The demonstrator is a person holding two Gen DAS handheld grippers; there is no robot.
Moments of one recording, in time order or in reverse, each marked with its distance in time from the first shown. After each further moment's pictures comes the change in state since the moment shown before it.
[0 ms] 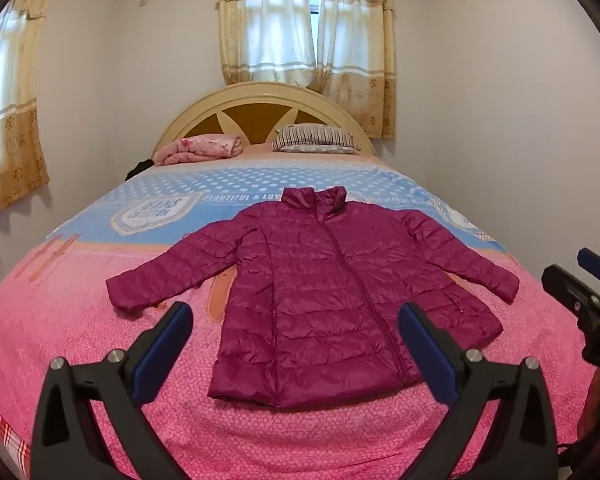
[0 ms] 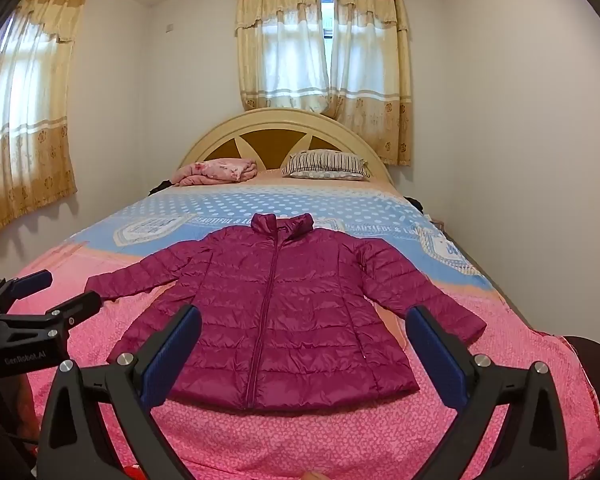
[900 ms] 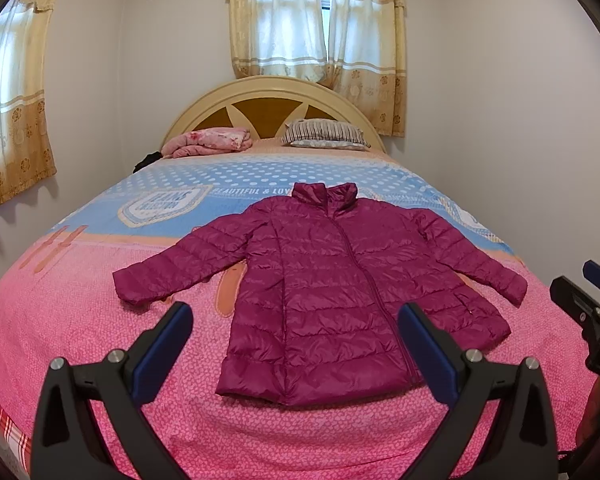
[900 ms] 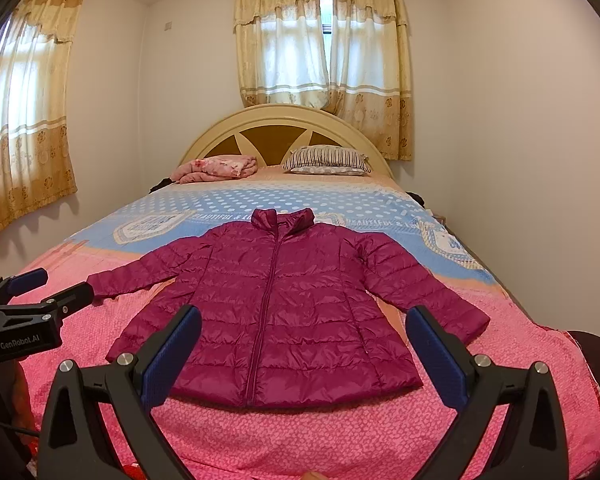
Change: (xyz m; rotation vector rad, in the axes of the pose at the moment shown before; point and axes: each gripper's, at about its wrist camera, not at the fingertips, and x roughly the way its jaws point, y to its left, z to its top) left arm 0.005 0.011 -0.002 -0.034 0.012 0.027; right arm 0.003 0.004 -0.004 0.011 0.000 0.008
